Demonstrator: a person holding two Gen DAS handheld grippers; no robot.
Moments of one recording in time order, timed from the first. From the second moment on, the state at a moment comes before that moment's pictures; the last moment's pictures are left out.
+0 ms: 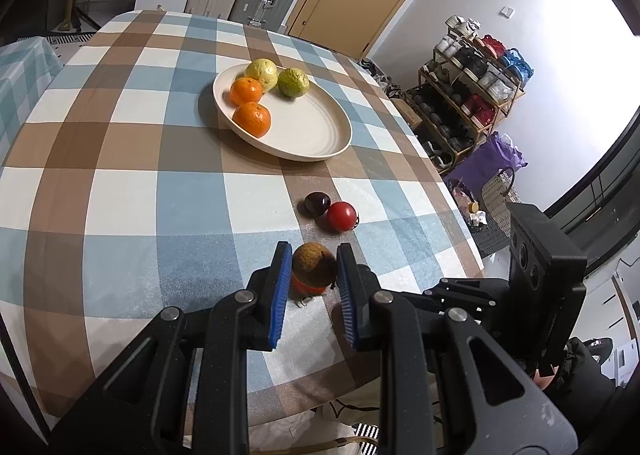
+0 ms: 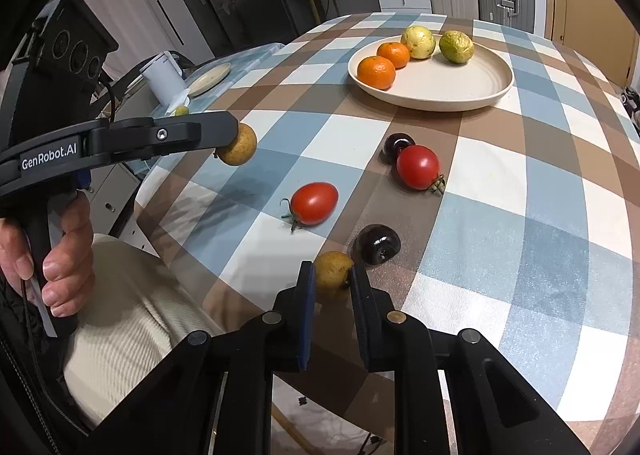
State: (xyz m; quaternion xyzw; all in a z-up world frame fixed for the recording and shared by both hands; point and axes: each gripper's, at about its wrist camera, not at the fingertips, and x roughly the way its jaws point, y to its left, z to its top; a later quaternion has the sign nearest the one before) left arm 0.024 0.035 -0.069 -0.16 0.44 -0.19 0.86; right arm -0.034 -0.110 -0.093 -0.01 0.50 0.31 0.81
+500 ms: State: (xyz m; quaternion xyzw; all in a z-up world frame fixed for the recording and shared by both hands) left arm 0.025 0.033 -0.069 -0.16 0.44 -0.20 0.86; right arm -0.027 -0.100 -0.098 -0.01 0.50 0.31 0.81
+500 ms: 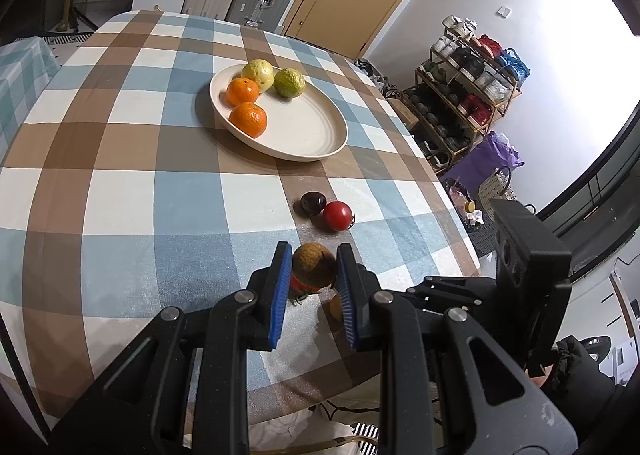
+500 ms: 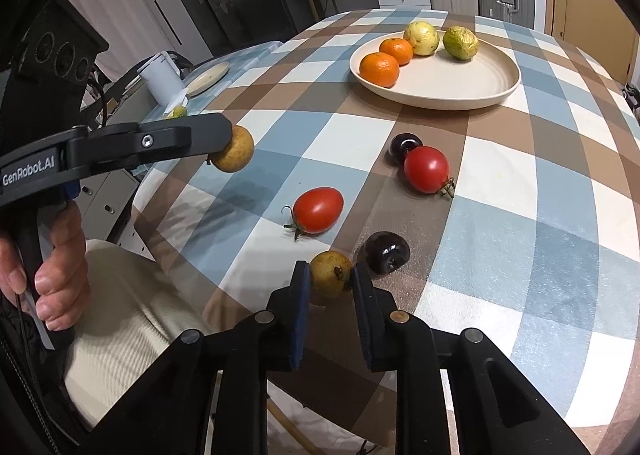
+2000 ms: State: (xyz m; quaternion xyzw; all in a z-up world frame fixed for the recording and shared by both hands) left arm 0.307 -0.042 -0.067 -0.14 0.48 -0.24 0.83; right arm 0.203 -0.168 -0.074 0.07 0.44 0.28 0.85
